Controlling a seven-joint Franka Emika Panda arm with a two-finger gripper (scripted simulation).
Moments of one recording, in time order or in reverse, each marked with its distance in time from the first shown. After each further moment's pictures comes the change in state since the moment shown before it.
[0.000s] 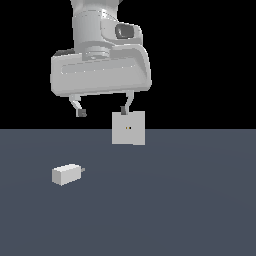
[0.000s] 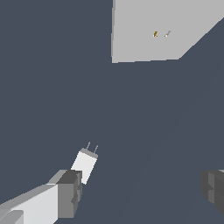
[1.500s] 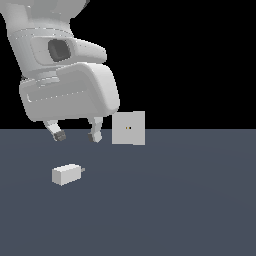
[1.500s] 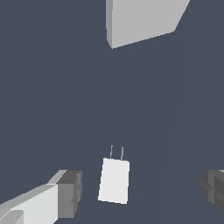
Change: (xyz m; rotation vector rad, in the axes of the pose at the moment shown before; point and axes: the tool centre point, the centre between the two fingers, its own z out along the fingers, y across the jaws) arm -0.030 -0.046 0.044 -0.057 0.237 0.297
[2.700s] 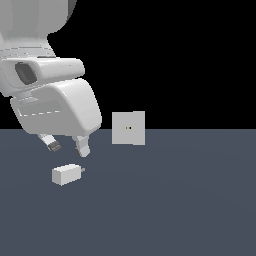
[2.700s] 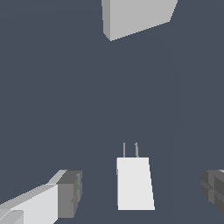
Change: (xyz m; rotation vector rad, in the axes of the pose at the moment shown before) arm -0.014 -0.017 0.019 -0.029 0.091 0.114
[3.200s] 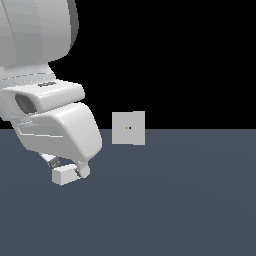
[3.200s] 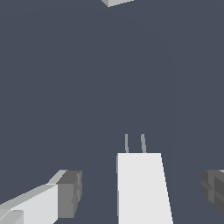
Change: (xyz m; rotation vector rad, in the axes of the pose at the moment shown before) arm -0.015 0.001 0.031 -0.002 -0.002 0.002
